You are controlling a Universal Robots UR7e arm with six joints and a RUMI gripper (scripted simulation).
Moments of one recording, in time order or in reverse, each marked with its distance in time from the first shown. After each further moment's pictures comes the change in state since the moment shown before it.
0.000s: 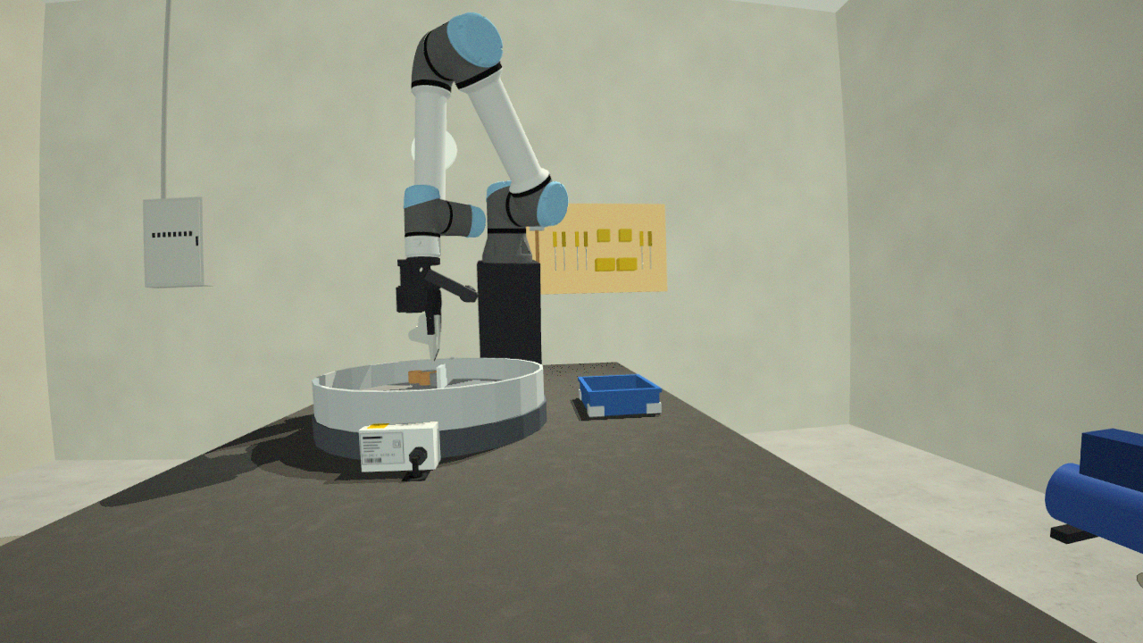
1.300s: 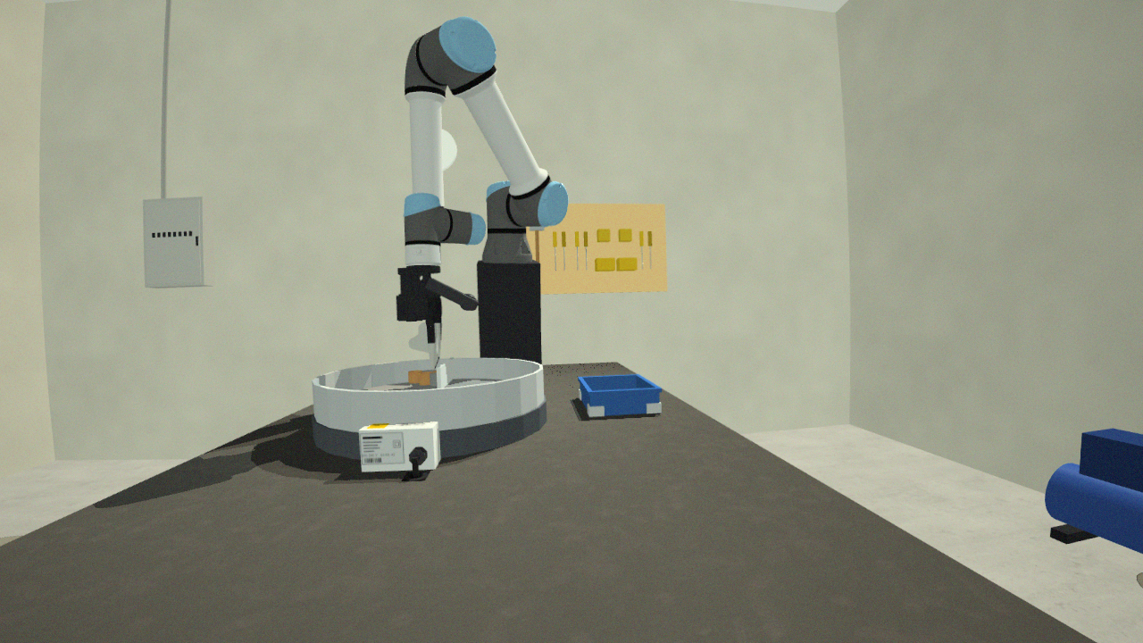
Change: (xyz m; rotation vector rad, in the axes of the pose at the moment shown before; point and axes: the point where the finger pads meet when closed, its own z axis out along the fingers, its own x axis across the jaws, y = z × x) arm 0.000 0.000 0.018 0.000 0.000 0.000
